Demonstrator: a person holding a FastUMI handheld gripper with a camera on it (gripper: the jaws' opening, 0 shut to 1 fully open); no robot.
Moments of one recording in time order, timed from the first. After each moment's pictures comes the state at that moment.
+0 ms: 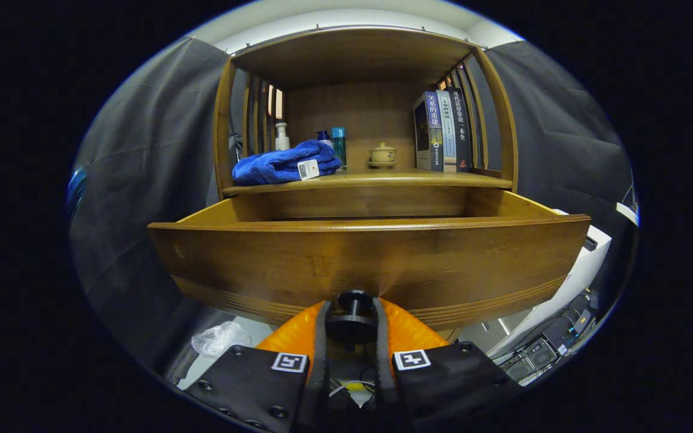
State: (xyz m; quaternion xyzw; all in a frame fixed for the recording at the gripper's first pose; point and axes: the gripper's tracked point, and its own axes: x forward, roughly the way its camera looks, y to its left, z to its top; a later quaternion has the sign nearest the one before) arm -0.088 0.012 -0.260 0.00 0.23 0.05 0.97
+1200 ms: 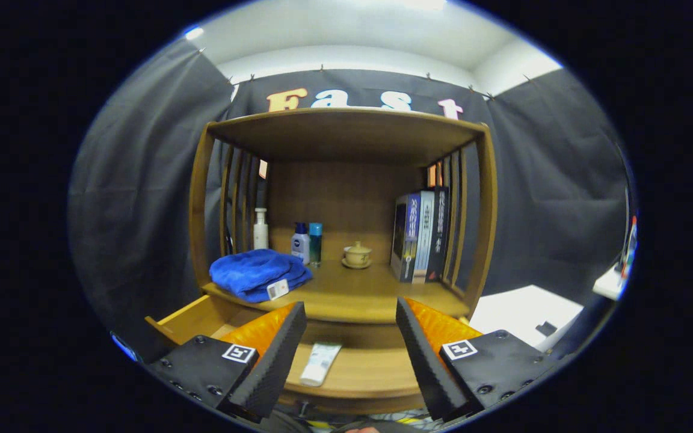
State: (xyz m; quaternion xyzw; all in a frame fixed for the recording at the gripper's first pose) arm 0.016 -0.023 -0.044 -0.07 0.09 0.03 0.99
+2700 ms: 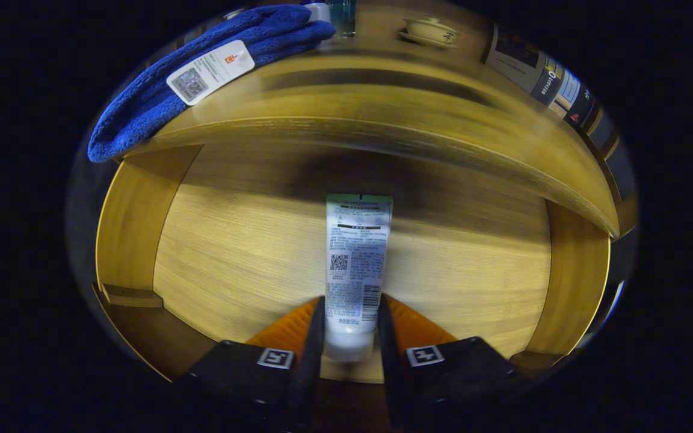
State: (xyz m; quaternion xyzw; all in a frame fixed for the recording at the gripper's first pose) arm 0.030 0.003 -0.302 -0.05 0.63 0.06 0.78
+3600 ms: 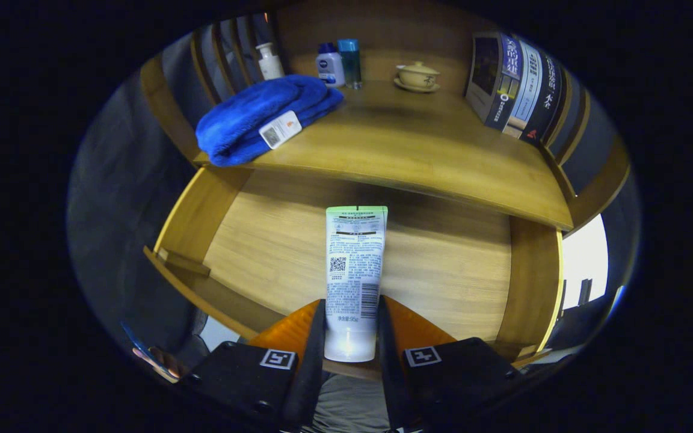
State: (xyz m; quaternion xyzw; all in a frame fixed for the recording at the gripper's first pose) arm -0.011 -0.029 -0.175 -0.04 0.54 0.13 0.83
